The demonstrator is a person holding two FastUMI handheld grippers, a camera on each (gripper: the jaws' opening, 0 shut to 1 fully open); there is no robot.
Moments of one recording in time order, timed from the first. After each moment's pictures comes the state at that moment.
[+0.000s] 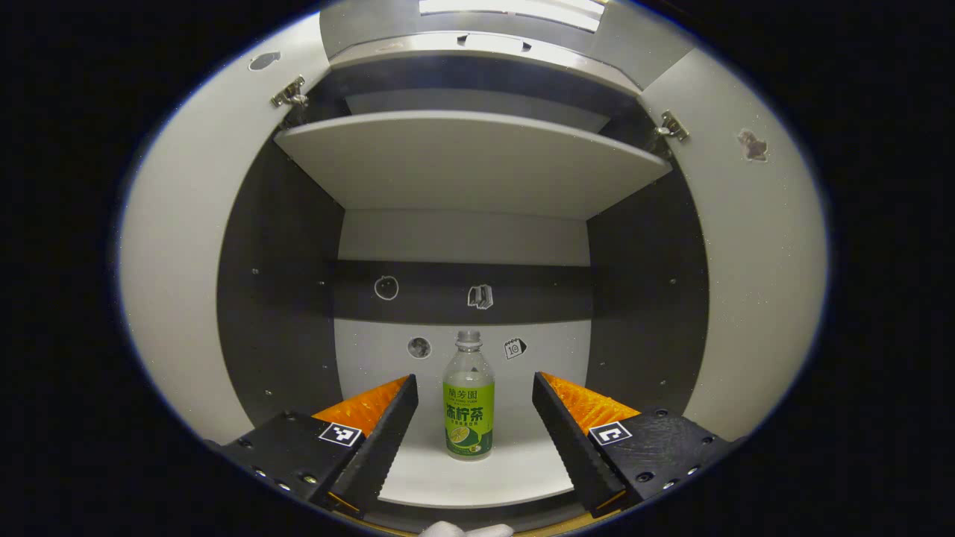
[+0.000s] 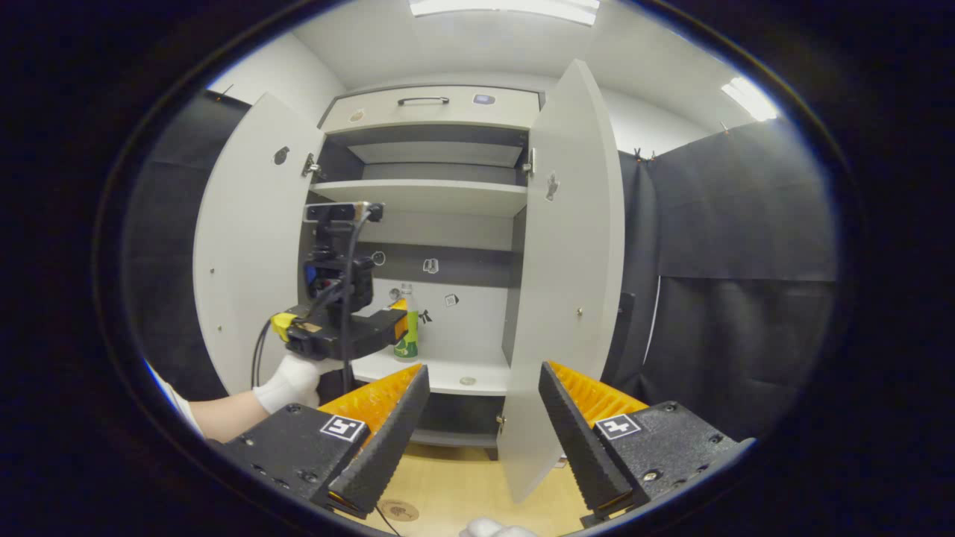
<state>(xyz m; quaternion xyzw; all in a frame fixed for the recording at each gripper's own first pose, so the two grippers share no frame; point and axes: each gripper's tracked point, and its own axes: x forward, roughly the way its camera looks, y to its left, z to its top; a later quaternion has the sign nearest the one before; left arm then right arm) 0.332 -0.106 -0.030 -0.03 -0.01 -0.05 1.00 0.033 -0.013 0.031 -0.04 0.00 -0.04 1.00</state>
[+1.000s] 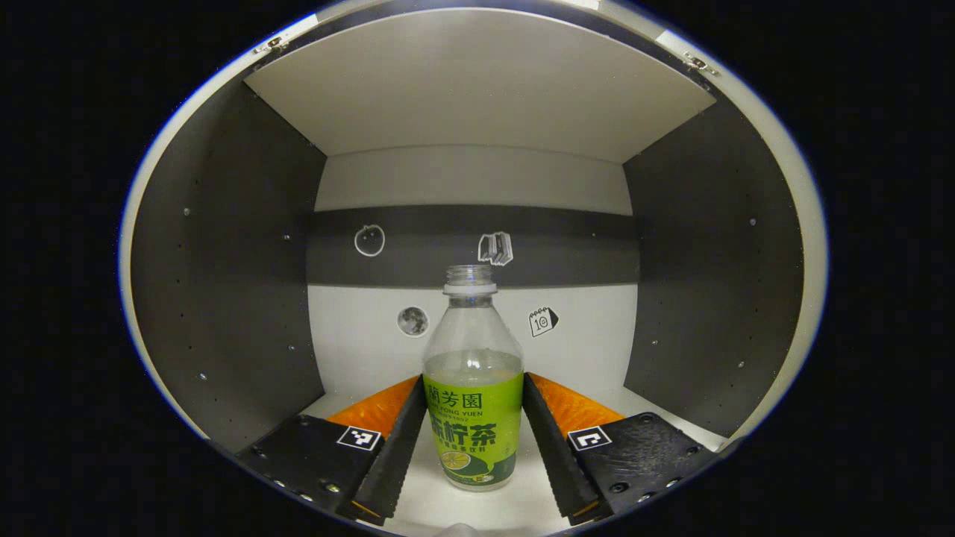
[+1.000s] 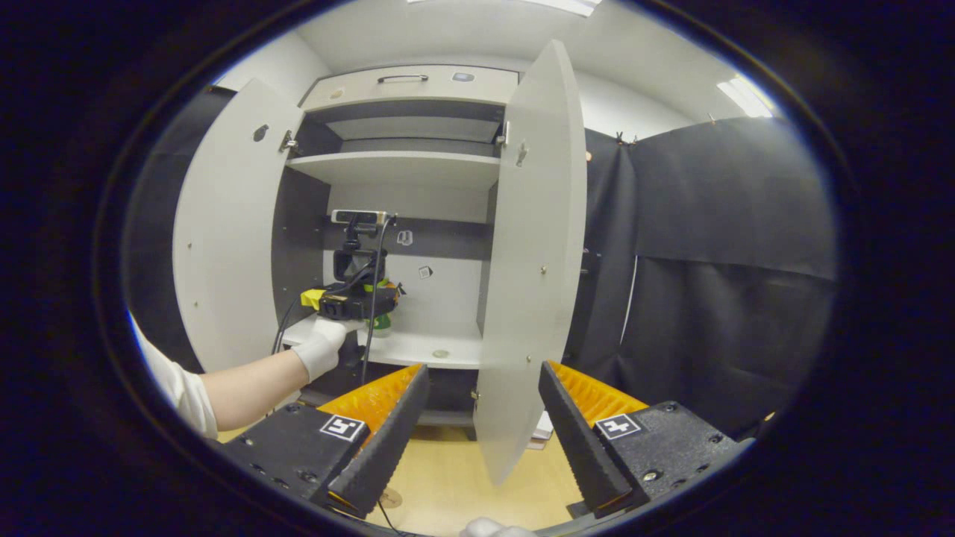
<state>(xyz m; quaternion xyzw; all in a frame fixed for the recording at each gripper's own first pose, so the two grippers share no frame) 0.384 -0.121 -0.053 -0.02 0.02 -0.03 1.00 0.022 -0.039 0.003 -0.03 0.04 -0.08 1.00</state>
